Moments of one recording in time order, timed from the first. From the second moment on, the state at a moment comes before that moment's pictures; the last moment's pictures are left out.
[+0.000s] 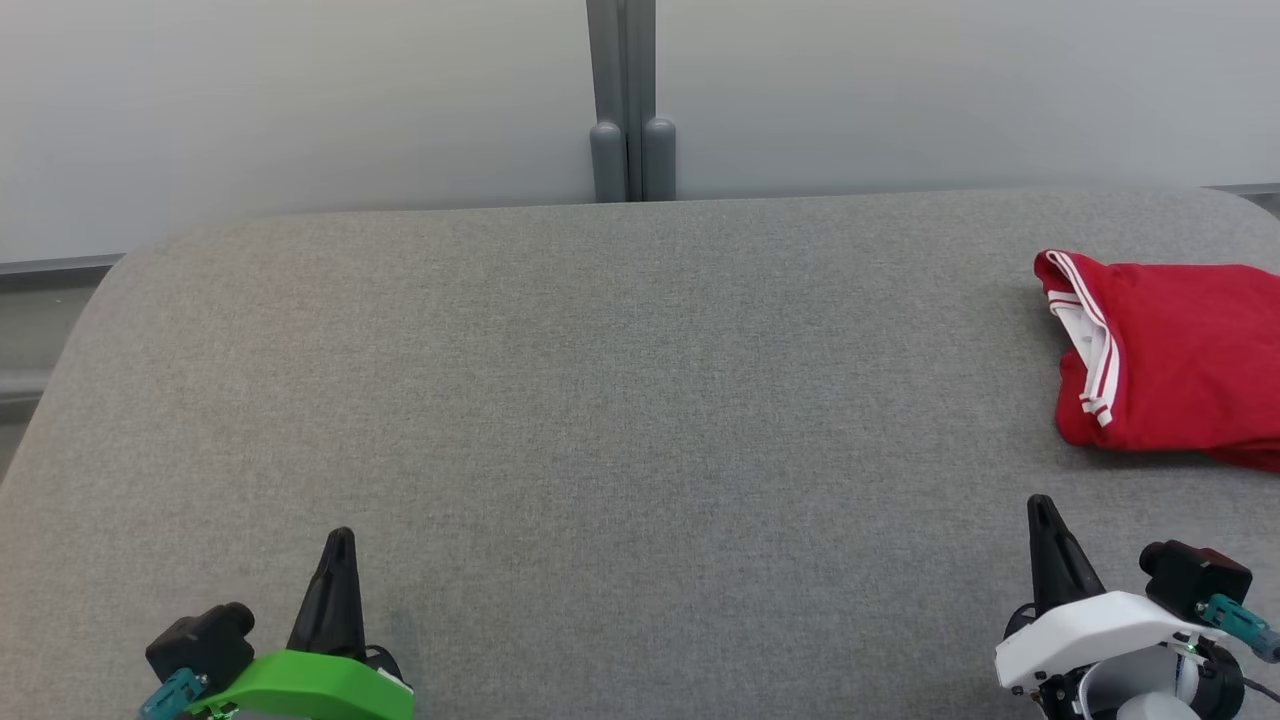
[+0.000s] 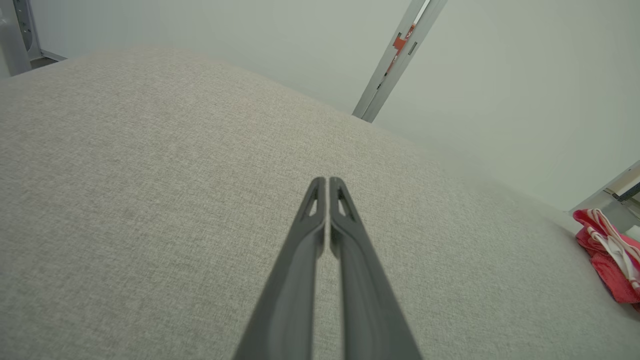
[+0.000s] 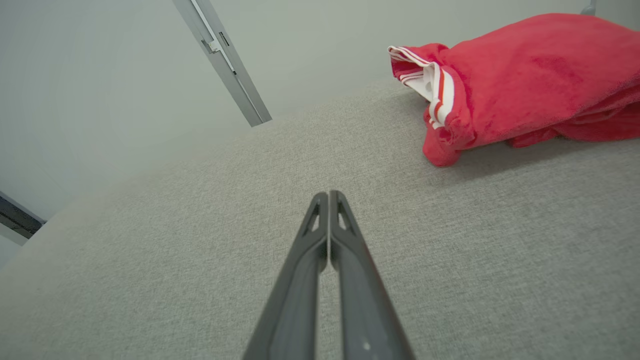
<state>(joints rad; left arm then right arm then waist) -0.02 0.05 -0.03 0.33 -0.52 -0.13 -0.19 -0.03 -0.06 -0.05 0.33 0.41 0.13 -0.18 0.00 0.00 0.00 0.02</state>
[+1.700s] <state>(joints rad) -0.06 0.05 0.05 0.28 -1.16 -0.13 -0.02 -0.07 -0.05 -0.08 0.28 1.11 0.13 -0.01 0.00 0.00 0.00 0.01</state>
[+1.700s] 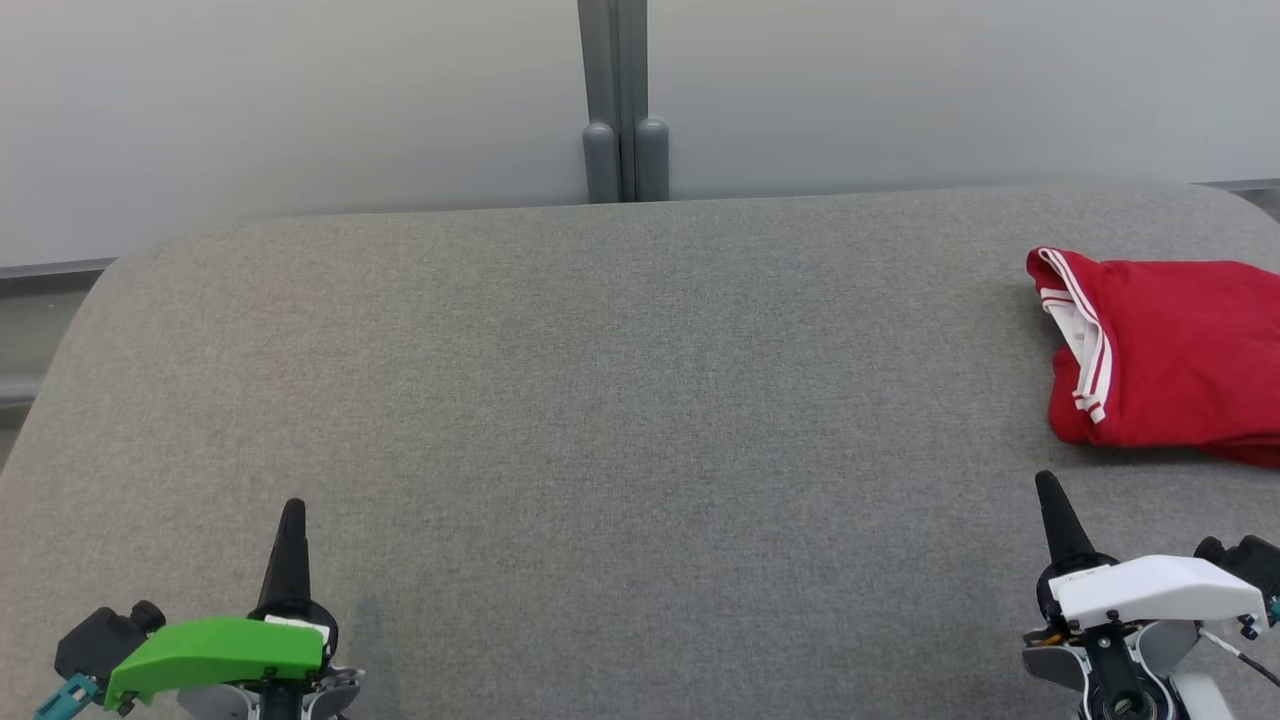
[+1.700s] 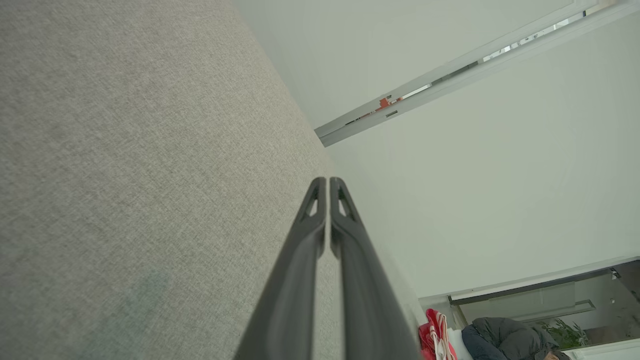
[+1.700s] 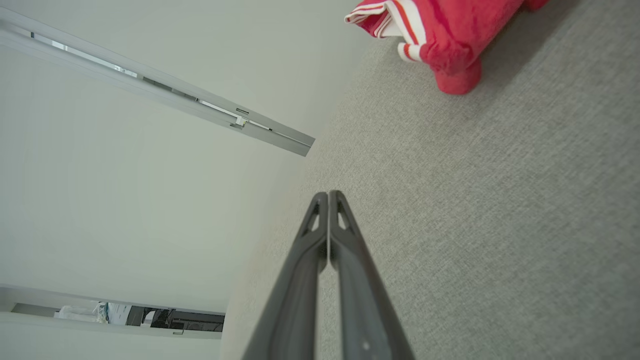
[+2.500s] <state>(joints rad) -0.08 0.05 0.07 0.27 -1.37 -0.13 0.04 -0.09 -0.05 -0.10 0.26 1.34 0.13 0.05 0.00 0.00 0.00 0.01</state>
